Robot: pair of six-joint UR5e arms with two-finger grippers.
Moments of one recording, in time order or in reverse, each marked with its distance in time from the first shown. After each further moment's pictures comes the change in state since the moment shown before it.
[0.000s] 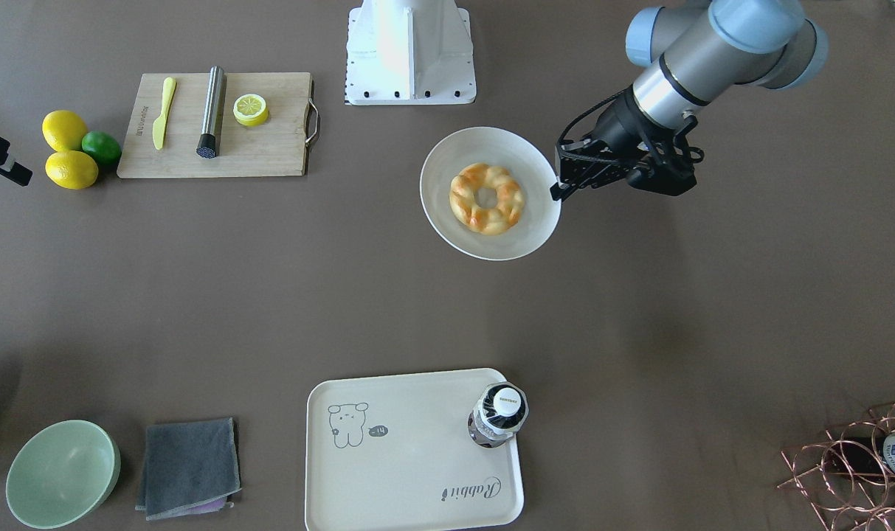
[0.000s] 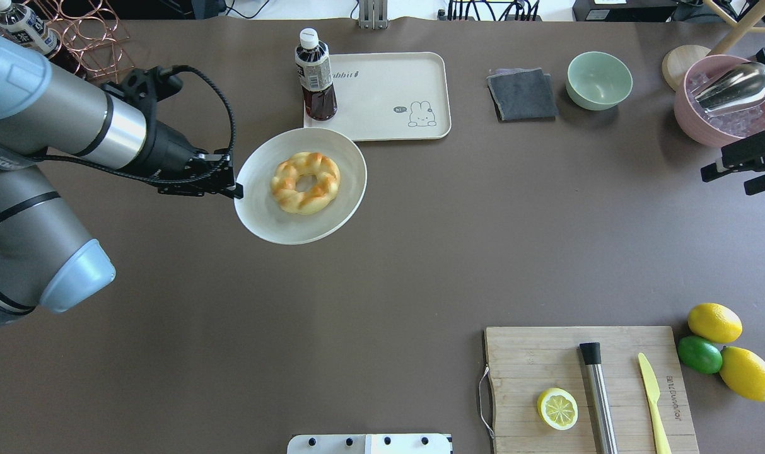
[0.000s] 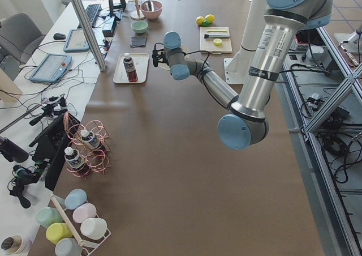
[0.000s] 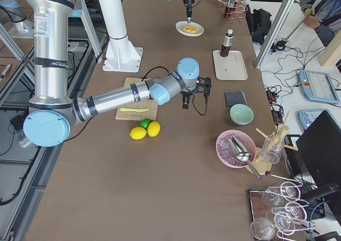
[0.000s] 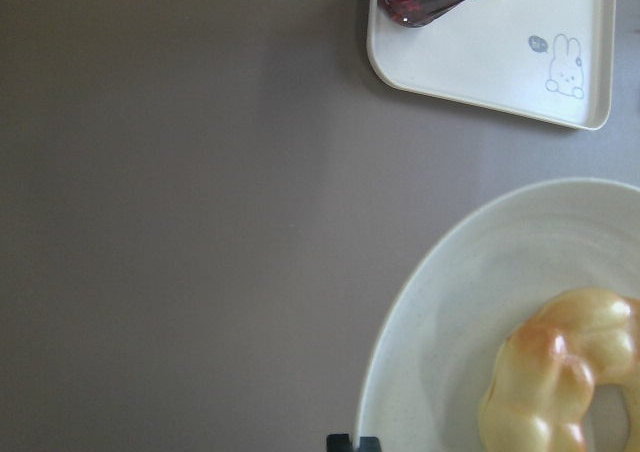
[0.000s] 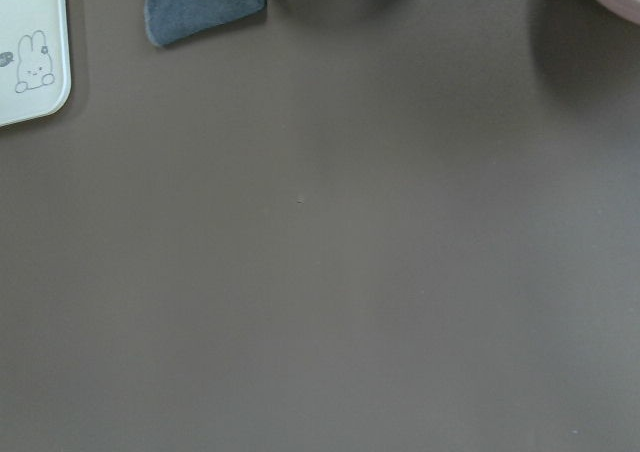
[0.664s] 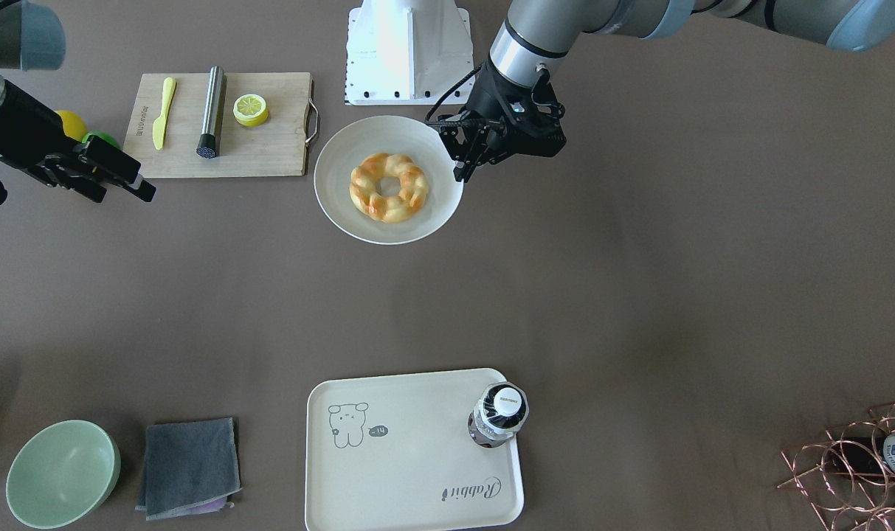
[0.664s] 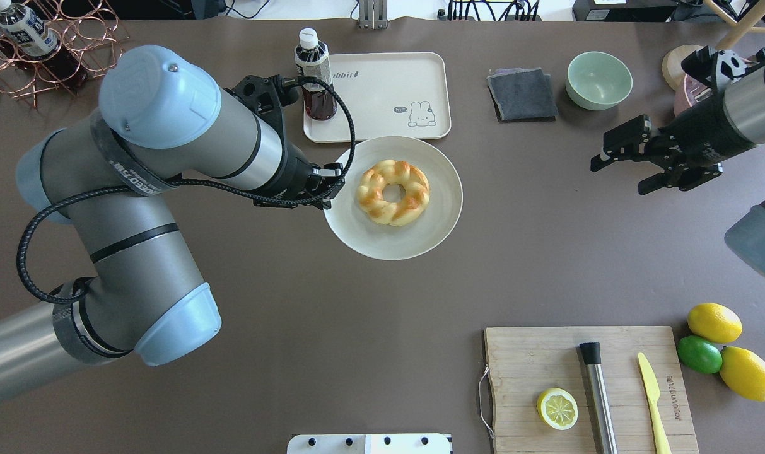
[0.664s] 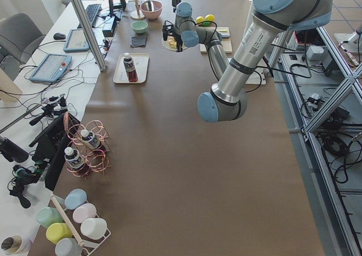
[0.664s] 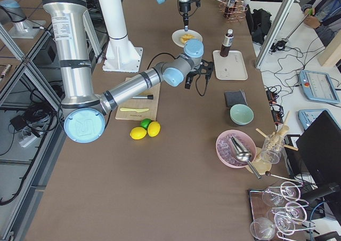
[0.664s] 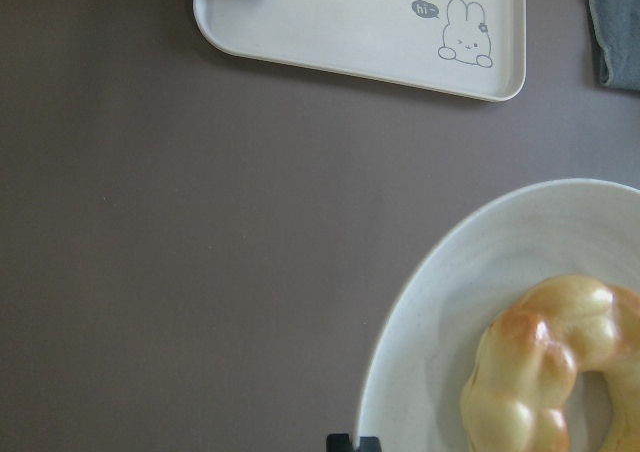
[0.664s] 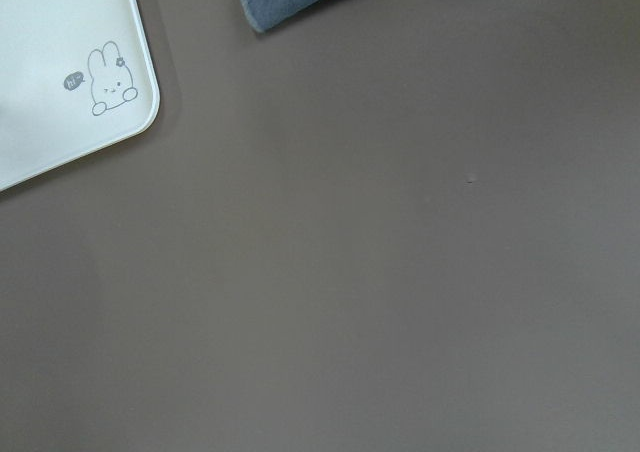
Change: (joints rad) left arm 0.184 -0.289 -0.023 0.370 0.261 -0.036; right arm -0.217 0.200 0.014 0.012 -0.125 0.446
